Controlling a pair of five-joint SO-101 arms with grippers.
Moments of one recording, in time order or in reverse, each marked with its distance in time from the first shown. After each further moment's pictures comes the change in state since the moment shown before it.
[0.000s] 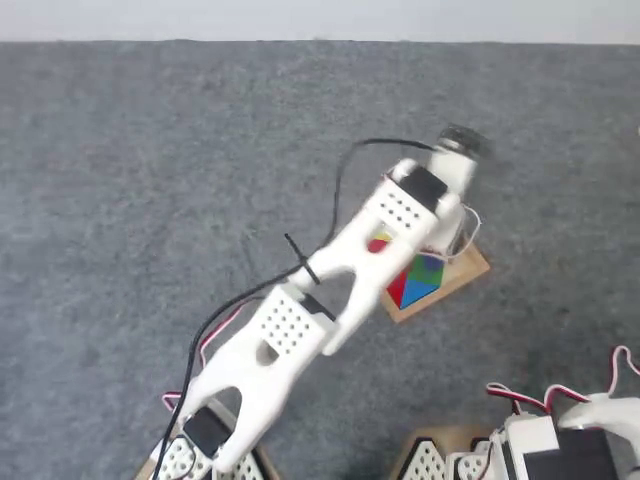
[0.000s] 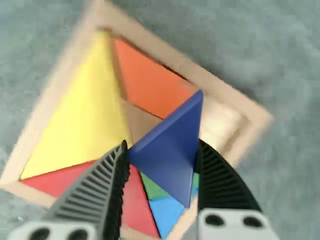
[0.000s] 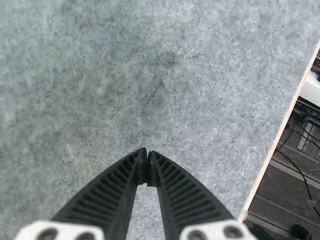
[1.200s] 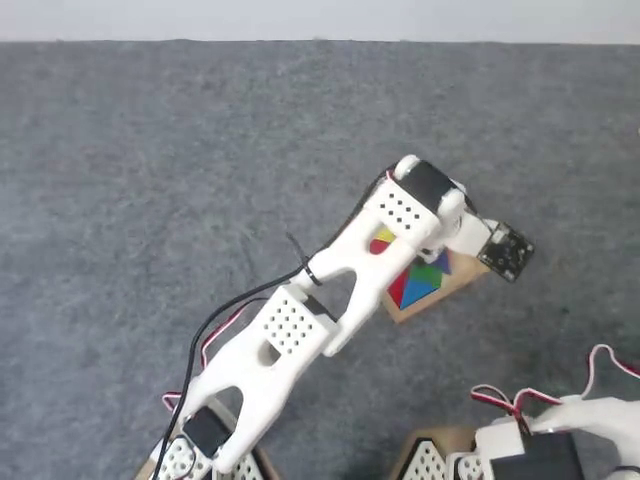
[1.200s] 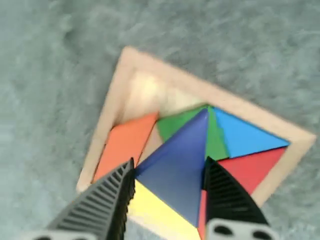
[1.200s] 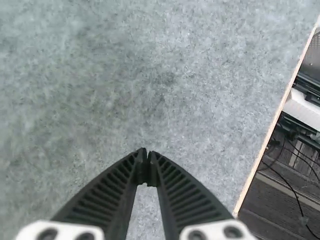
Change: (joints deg) left arm 0.4 1.6 -9.1 4.9 -95.3; right arm -1.5 -7.6 0.0 3.3 0.0
